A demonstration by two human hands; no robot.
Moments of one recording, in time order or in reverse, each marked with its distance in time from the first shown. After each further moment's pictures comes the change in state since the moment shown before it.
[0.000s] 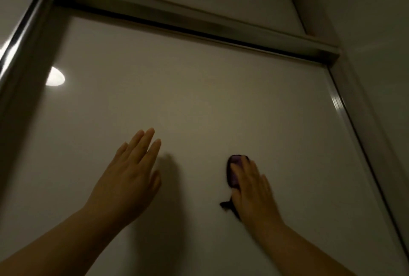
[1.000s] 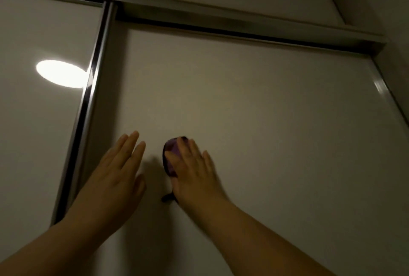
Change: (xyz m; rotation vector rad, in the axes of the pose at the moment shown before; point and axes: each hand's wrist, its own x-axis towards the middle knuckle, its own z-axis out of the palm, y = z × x) left_hand -0.061 -0.136 -0.056 0.030 -0.010 -0.049; right_hand 0.063 -0.252 0.040 0.151 -0.076 -0.280
